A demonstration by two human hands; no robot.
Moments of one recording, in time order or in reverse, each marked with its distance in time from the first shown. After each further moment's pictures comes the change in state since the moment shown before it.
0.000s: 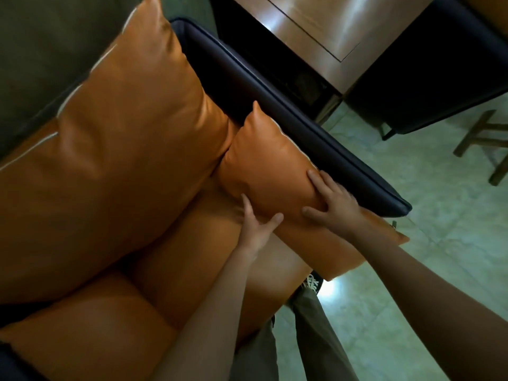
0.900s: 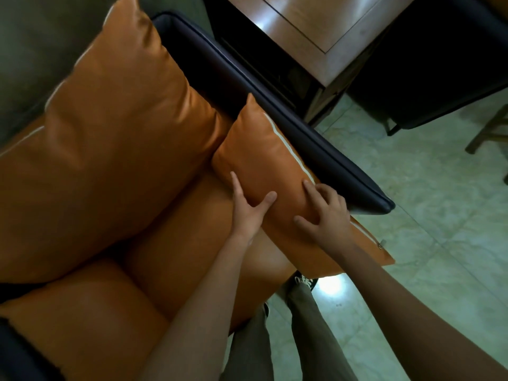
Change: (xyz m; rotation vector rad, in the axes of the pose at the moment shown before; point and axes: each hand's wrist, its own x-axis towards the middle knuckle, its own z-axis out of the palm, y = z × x) left_hand 0.003 0.018 0.042 0.028 0.211 0.210; right_hand -0.039 0.029 0.011 0.157 0.172 -0.064
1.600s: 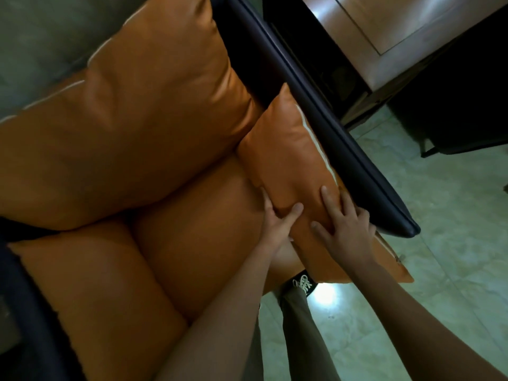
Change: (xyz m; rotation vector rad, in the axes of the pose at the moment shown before) left_hand -0.019 -0.034 0.036 -0.309 0.030 -0.261; right_hand 0.004 0.013 0.006 -0.270 -0.047 -0.067
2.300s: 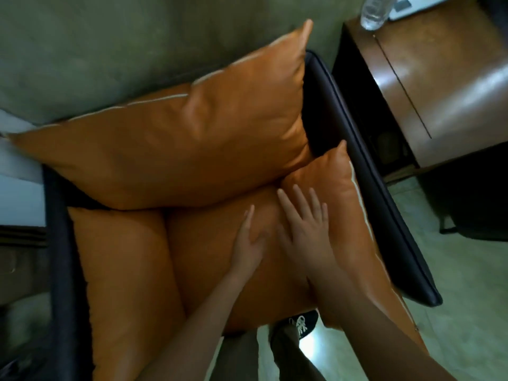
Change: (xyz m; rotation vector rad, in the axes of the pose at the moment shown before) left_hand -0.053 0.039 -0.119 0.310 0.319 0.394; right_hand 0.019 -0.166 -0.029 0.033 0.001 -0.523
